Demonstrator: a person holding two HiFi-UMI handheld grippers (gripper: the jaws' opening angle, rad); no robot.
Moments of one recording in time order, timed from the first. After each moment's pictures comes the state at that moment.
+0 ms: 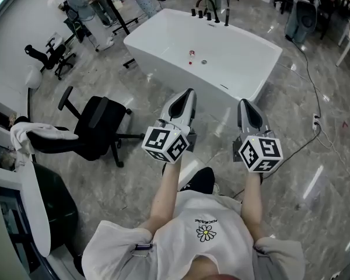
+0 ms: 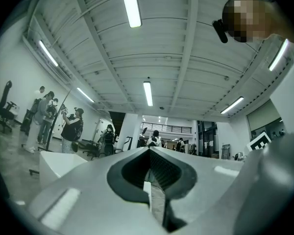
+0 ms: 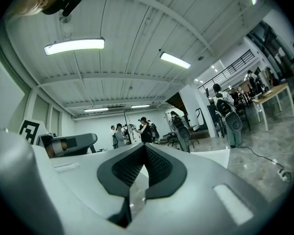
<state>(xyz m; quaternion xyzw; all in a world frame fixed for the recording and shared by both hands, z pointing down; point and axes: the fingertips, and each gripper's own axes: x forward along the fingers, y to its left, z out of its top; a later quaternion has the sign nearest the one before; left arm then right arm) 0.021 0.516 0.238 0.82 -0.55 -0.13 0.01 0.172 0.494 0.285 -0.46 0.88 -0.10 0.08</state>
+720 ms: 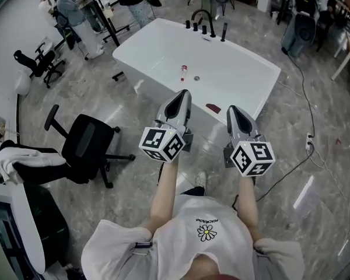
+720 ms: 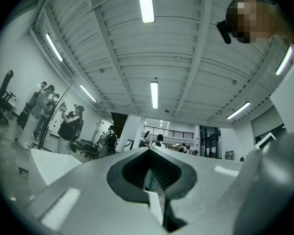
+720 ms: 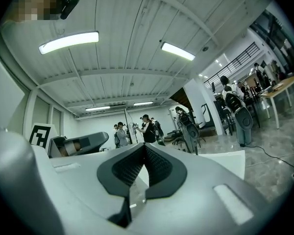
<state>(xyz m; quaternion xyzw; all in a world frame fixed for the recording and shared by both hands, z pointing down) -0.031 0.334 0.239 0.82 -0.55 -0.16 0.02 0.109 0.333 0.286 -0.44 0.89 -0.12 0.07</state>
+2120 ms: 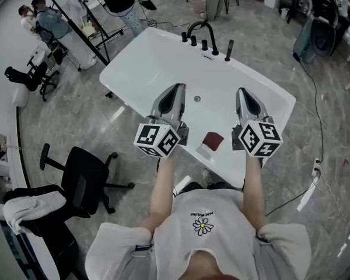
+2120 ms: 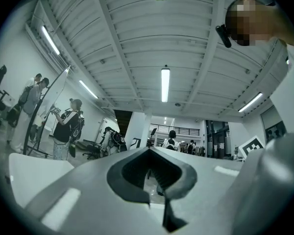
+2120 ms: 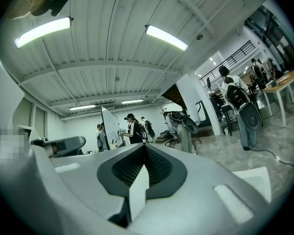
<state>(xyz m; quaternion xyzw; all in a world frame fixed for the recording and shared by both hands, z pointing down) -0.091 -0.045 0.241 0.81 -0.57 -0.15 0.02 0.088 -0.091 0.291 -0.46 0.87 -0.13 0.07</state>
